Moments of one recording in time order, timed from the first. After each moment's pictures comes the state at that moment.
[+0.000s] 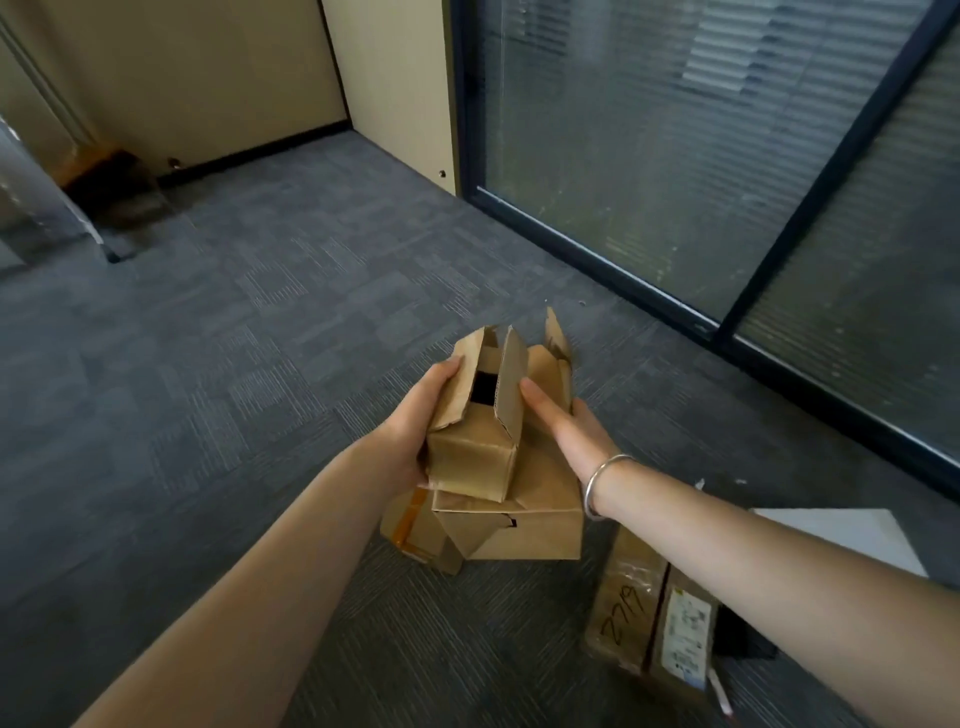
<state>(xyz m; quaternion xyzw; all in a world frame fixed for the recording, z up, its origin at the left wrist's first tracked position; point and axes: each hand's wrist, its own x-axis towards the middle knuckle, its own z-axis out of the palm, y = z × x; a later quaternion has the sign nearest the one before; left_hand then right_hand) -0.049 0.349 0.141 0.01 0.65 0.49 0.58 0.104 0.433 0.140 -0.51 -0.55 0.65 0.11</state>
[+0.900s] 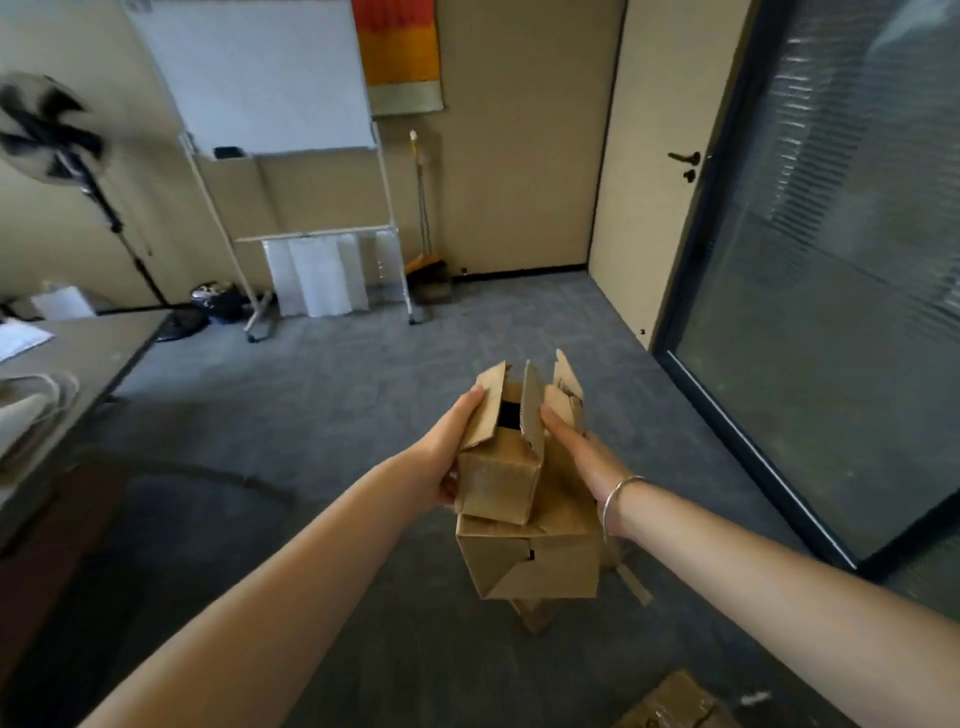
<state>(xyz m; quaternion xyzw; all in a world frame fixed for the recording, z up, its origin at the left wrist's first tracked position) 0.039 0.143 0.563 -0.09 0.68 0.60 0.41 0.135 0.290 0.567 -0.31 -0.67 0.67 -0.05</state>
